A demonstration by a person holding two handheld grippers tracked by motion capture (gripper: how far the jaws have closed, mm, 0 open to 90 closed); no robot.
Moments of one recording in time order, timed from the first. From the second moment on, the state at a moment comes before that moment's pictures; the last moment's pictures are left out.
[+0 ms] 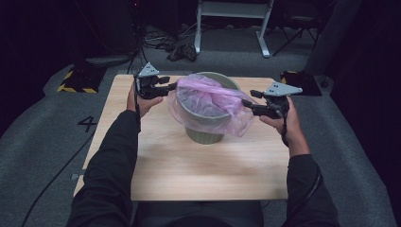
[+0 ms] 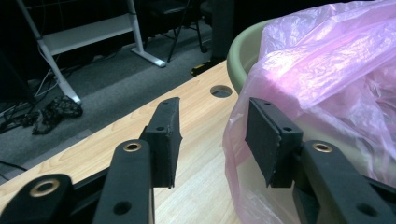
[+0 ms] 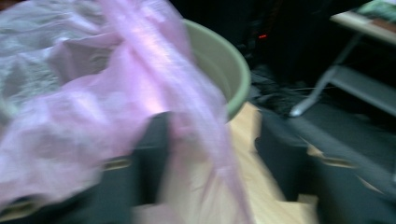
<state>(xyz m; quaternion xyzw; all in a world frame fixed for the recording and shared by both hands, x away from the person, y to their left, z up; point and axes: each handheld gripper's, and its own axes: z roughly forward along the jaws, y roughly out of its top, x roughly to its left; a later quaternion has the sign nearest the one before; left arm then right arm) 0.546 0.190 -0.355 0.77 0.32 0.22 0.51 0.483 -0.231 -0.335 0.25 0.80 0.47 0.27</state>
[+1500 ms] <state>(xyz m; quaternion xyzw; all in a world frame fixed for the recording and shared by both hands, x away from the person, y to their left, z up) 0.536 0.152 -0.399 0.81 0.29 0.17 0.48 0.539 -0.218 -0.384 0.35 0.77 0.49 0.20</state>
